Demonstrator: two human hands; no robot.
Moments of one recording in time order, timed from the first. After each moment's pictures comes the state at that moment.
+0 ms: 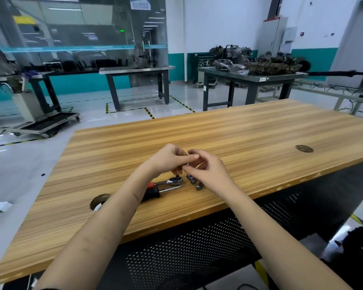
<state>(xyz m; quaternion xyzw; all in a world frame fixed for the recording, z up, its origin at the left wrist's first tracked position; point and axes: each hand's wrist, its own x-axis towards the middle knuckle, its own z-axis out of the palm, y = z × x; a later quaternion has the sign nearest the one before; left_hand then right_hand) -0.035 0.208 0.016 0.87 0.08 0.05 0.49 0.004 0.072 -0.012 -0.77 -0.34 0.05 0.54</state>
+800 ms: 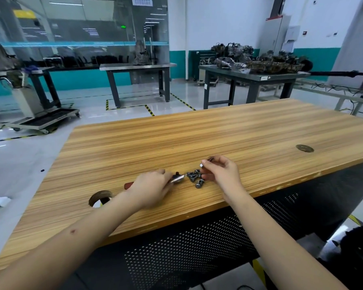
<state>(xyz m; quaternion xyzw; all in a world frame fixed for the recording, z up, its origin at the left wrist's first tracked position) -0.083 0.222 -0.032 1.00 0.05 0.07 -0.01 0.019 0.061 -0.033 -0.60 -0.12 0.17 0.77</state>
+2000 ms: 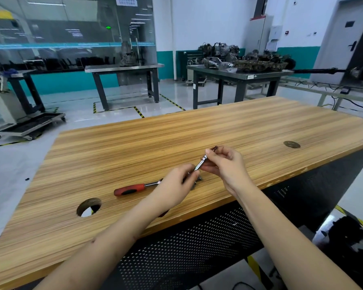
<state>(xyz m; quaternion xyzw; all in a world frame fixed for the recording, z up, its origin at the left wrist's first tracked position) -0.058 0.161 -0.021 0.92 -0.04 0.18 0.35 0.022 0.045 -0.007 -0.55 -0.16 0.13 0.81</state>
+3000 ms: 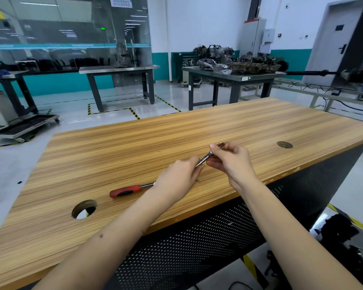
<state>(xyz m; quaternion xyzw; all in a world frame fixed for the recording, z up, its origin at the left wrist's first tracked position) -0.051 0.147 -0.002 0.97 0.02 0.16 0.19 0.022 0.030 0.010 -0.57 -0.12 0.09 0.81</state>
